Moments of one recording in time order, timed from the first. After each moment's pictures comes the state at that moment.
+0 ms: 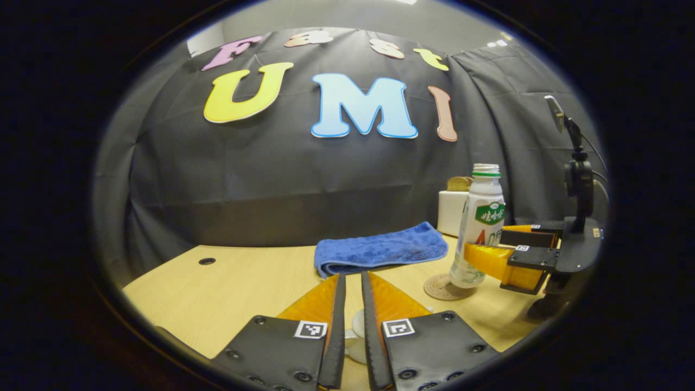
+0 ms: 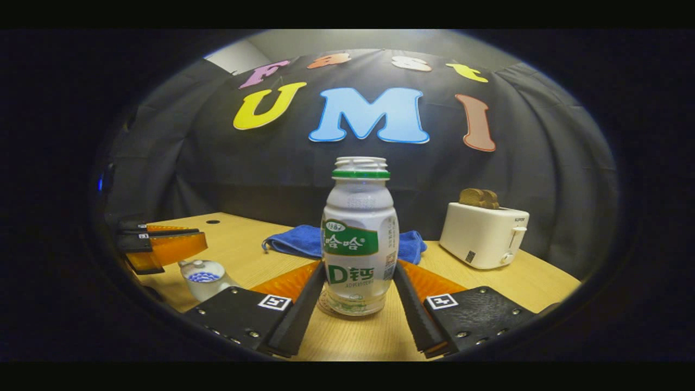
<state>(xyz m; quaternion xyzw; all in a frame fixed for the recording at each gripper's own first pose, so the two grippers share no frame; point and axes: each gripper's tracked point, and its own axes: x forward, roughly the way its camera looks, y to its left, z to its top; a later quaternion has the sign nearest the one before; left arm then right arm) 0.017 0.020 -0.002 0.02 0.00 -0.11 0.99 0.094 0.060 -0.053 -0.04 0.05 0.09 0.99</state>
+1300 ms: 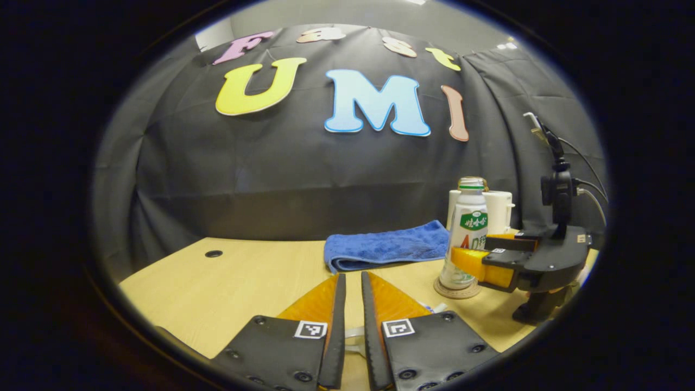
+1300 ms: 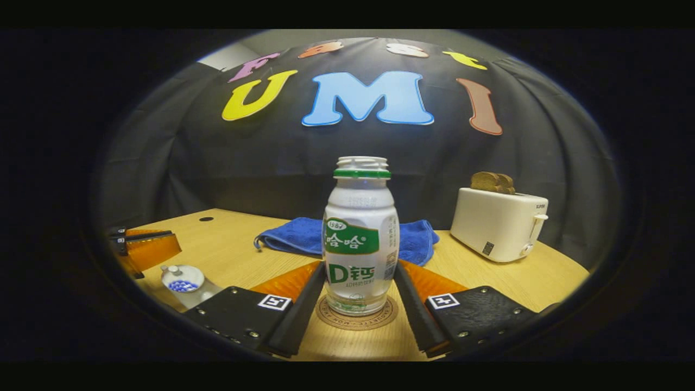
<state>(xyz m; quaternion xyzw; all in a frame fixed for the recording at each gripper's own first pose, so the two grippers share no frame) 0.025 0.032 -0.011 0.01 0.01 -0.09 1.00 0.129 0.073 -0.076 -0.01 0.10 0.09 0.99</state>
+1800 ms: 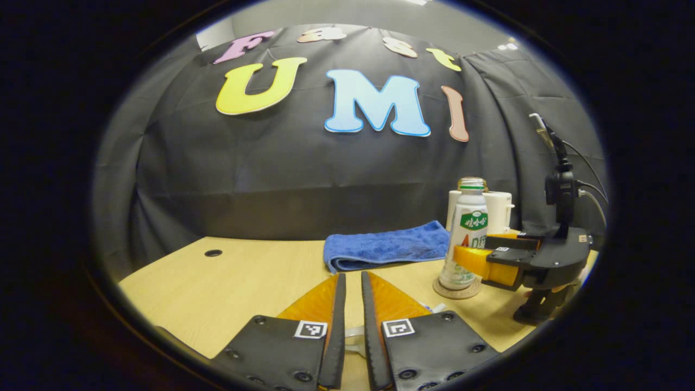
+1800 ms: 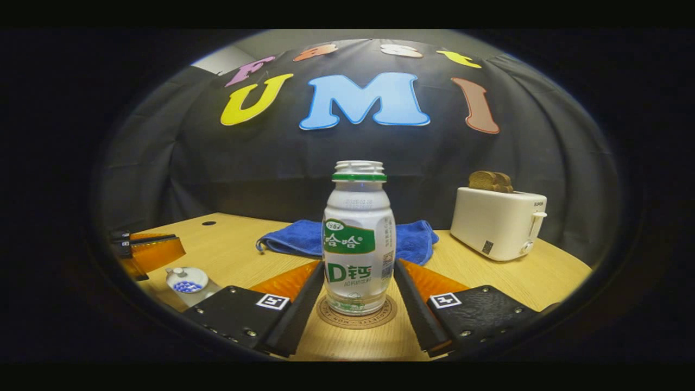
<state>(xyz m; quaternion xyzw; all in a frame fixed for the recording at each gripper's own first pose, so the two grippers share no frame) 0.023 0.032 -0.011 0.01 0.01 -0.09 1.00 0.123 0.070 -0.070 0.00 0.09 0.10 0.99</state>
